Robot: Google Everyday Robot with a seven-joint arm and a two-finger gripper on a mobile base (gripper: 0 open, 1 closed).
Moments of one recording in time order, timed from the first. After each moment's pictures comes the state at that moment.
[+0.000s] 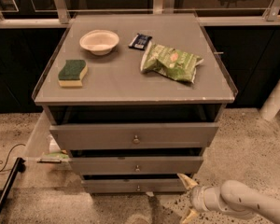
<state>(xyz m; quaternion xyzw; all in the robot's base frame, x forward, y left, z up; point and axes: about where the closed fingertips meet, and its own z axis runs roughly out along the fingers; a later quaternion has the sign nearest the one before) 0.446 -0.194 0.346 -0.67 0.65 0.10 0.35</state>
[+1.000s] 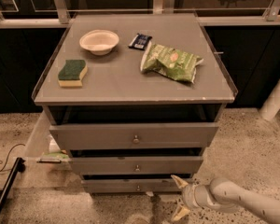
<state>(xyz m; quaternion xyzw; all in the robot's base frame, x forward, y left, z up) 0.474 -0.177 0.274 -0.63 0.67 0.16 0.35</state>
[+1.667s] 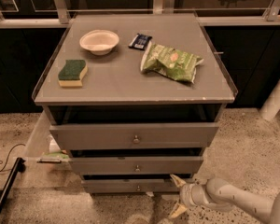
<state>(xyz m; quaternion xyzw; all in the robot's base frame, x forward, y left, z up) 0.494 -0.172 0.242 -0.62 0.68 0.16 0.35</state>
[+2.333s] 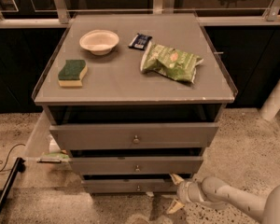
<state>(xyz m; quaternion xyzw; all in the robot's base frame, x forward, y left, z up) 0.518 -0.168 0.225 -0.64 0.67 0.12 0.36</state>
